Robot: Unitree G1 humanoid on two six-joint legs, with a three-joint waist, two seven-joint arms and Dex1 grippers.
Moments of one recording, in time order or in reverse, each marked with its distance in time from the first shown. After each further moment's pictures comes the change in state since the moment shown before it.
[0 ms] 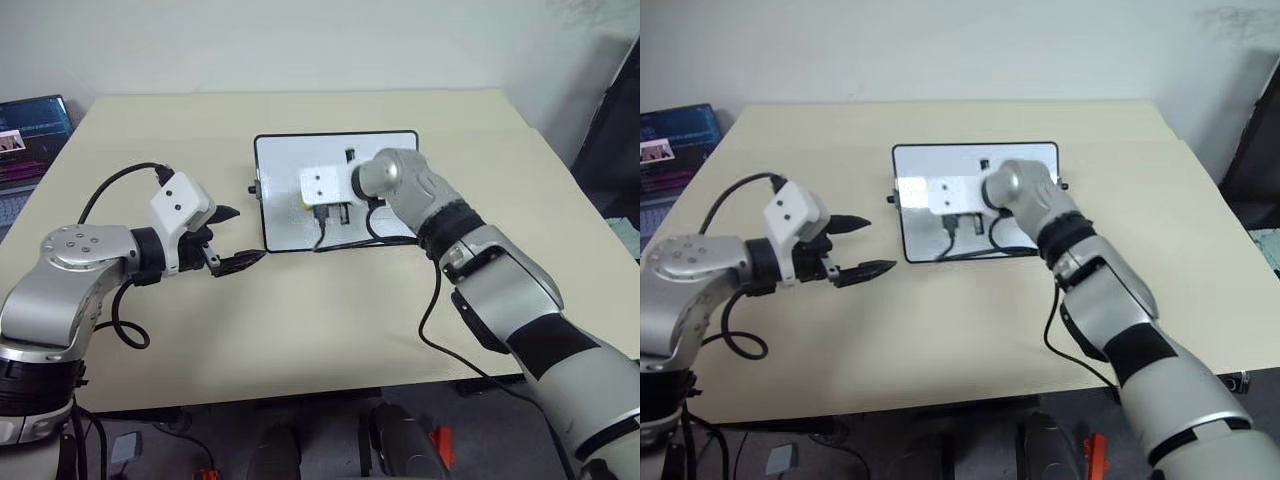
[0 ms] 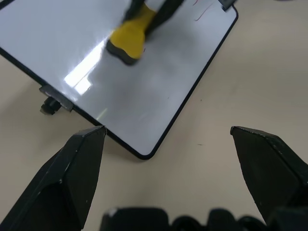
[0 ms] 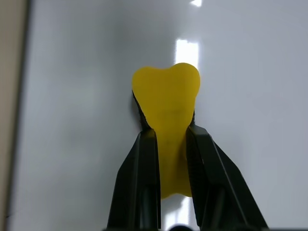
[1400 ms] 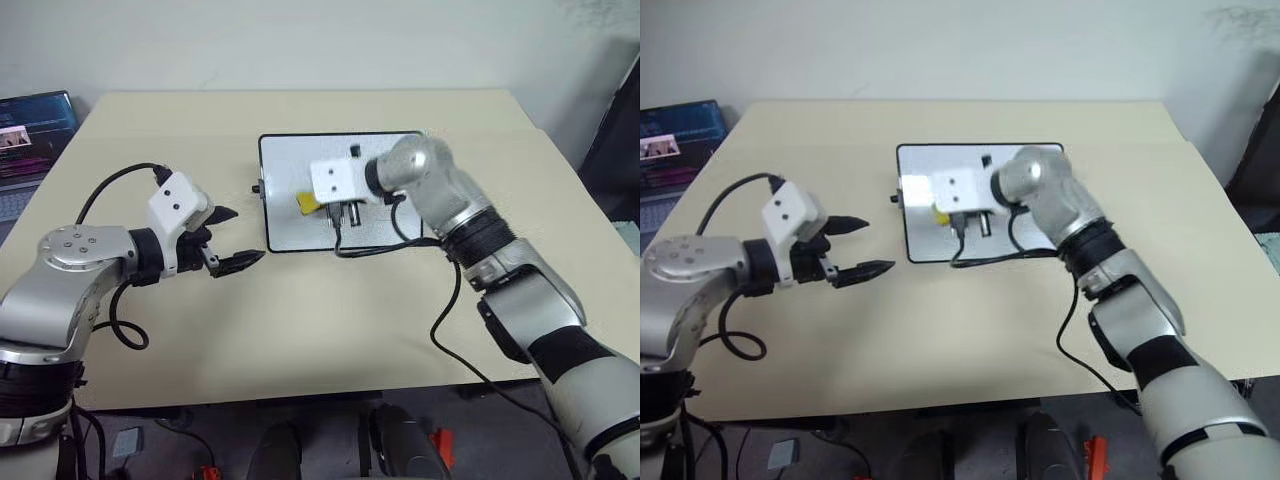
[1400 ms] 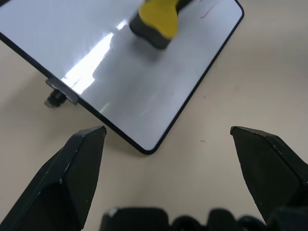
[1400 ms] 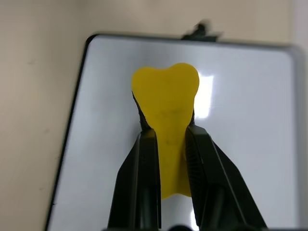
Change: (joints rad) left arm -0.031 -0.002 0.003 0.003 0.001 0.003 -0.005; right arm 0.174 -0.191 -0.076 -0.629 0.159 0.178 0.377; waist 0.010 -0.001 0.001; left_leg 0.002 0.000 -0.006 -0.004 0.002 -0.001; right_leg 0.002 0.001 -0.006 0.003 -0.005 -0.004
